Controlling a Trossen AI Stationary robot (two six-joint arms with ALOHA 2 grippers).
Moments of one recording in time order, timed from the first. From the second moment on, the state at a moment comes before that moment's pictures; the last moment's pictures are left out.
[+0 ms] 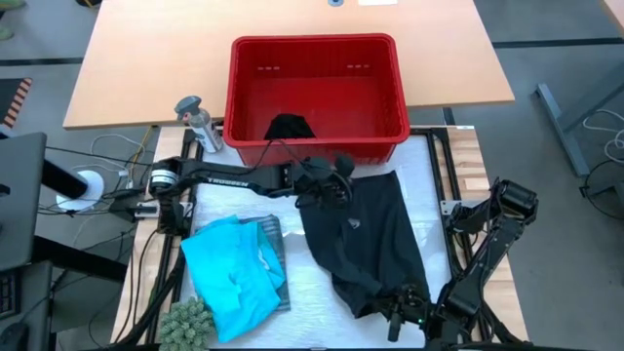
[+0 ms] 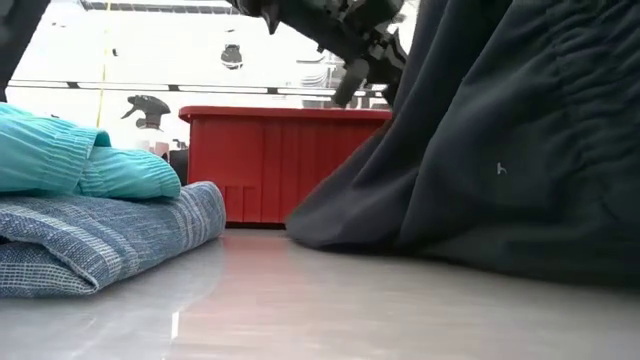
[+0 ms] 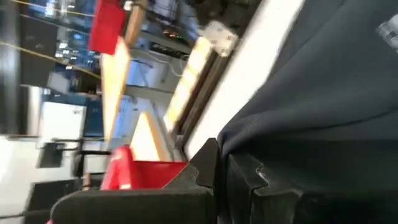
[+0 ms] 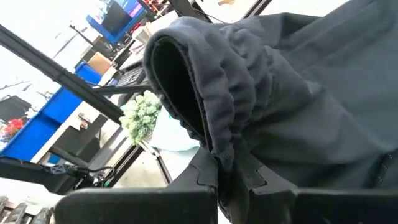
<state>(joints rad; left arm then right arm) 0.09 1.88 1.47 0.05 -0.12 1.18 1.03 1.67 1.10 -0.20 1.25 1.54</state>
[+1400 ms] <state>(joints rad) 0.15 2.41 1.98 0.30 0.02 1.01 1.02 1.67 1.10 -0.18 1.23 1.57</state>
